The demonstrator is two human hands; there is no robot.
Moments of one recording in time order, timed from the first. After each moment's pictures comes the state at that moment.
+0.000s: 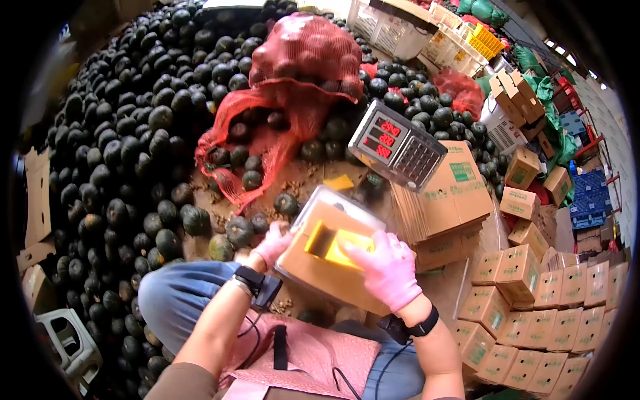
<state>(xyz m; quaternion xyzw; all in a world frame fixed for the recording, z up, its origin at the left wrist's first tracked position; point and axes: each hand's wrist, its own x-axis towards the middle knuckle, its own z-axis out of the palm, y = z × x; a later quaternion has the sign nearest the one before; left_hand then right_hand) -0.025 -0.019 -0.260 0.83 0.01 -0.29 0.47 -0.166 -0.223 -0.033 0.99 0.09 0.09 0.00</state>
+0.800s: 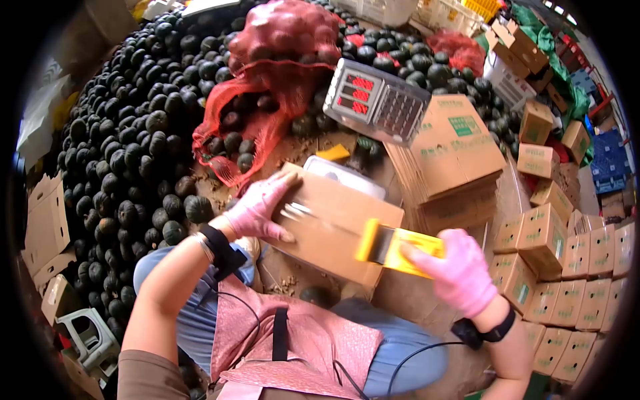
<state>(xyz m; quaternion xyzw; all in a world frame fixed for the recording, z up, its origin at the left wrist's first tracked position) -0.010 -0.031 -0.138 0.76 -0.58 -0.07 0.29 -0.297 -0.337 0.006 0.99 0.11 0.05 0.05</state>
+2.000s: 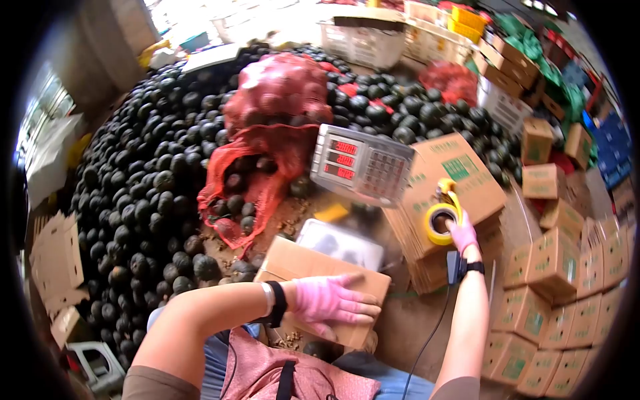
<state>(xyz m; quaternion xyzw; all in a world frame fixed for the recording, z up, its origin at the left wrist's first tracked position) -0.062 -0.172 -0.140 0.41 -0.89 -0.11 0.16 -0.191 -0.609 -0.224 0.83 -0.33 0.15 -0.42</state>
